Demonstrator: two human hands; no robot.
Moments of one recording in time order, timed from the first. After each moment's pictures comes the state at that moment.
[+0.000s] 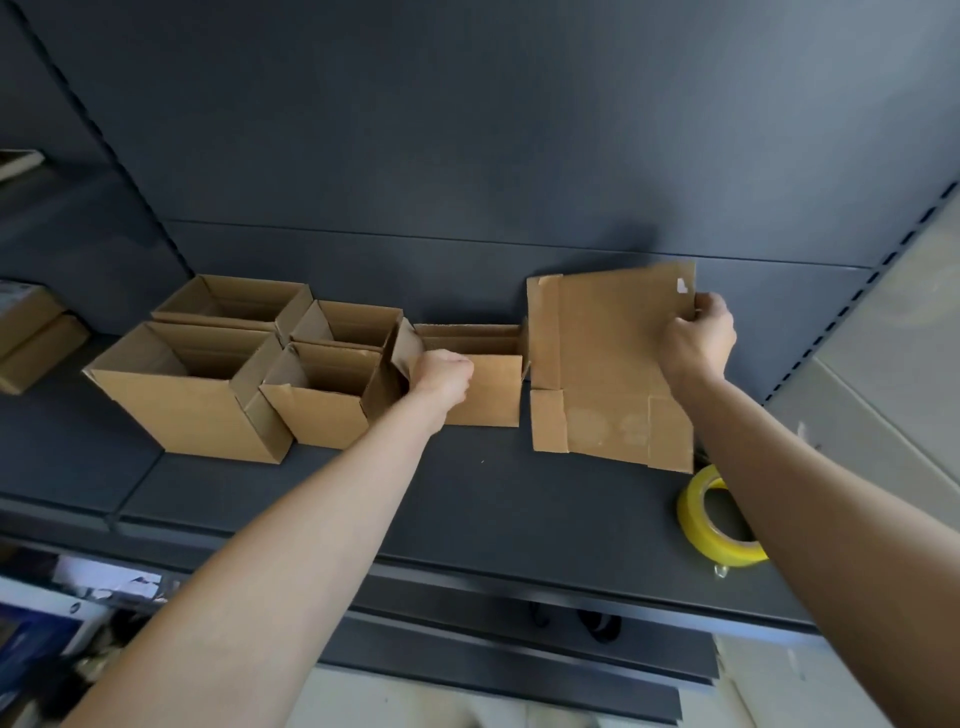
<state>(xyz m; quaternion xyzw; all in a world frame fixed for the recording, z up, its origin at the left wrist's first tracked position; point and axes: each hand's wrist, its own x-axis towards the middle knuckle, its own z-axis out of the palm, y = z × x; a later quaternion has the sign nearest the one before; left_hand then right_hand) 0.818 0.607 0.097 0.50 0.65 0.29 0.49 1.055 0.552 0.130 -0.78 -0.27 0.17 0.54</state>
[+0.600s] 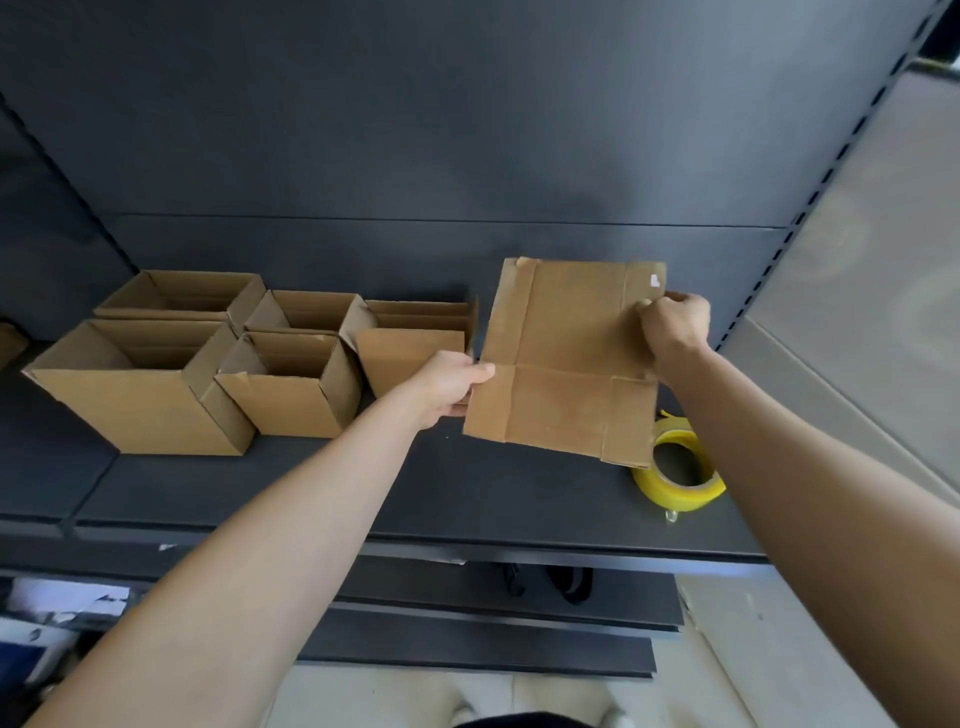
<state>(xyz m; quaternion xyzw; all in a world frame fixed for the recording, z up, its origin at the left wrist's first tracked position) 0.844 0.567 0.096 0.60 0.54 0.13 0.58 1.081 0.513 0.127 -0.77 -0.20 0.25 0.55</state>
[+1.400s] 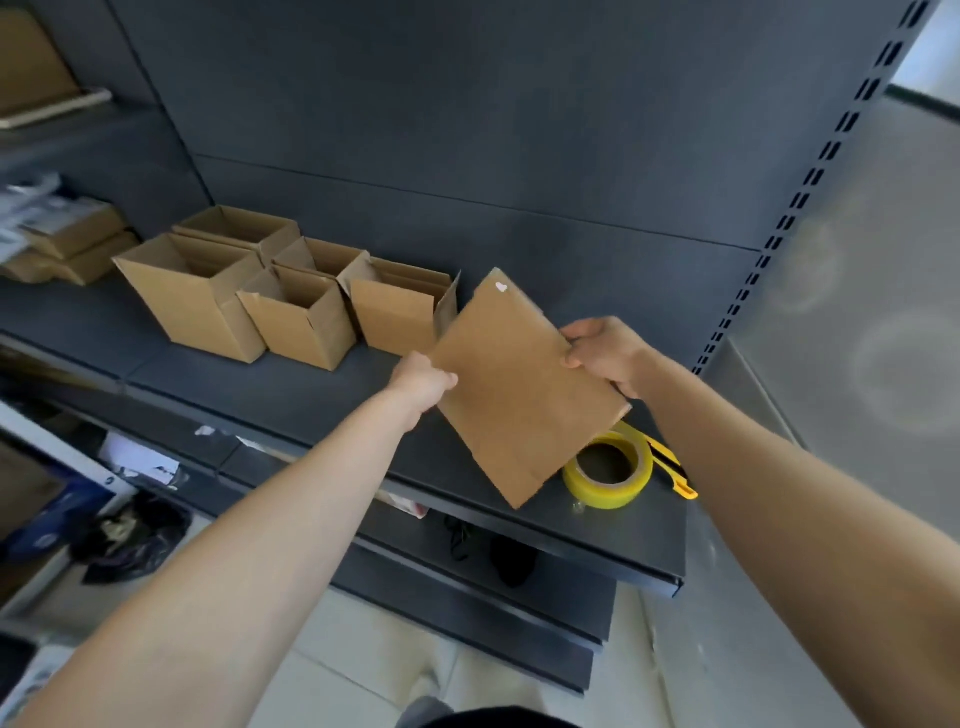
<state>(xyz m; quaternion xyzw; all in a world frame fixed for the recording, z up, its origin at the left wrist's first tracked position) 0.906 0.472 0.087 0.47 0.71 0.25 0.46 1.127 0.462 0.137 -0.68 -0.54 0.43 0.23</state>
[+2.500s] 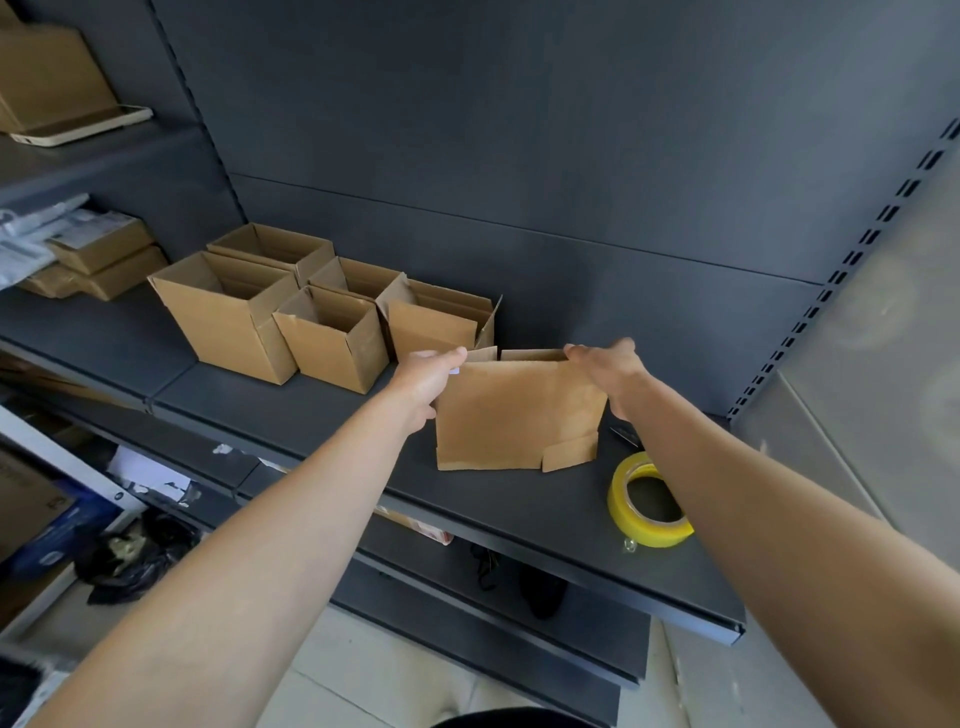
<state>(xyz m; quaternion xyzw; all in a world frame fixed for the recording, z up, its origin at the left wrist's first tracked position) 0.853 0.499 0.111 0.37 0.66 0.35 0.55 1.067 0.505 0.119 -0.75 -0.36 0.44 0.33</state>
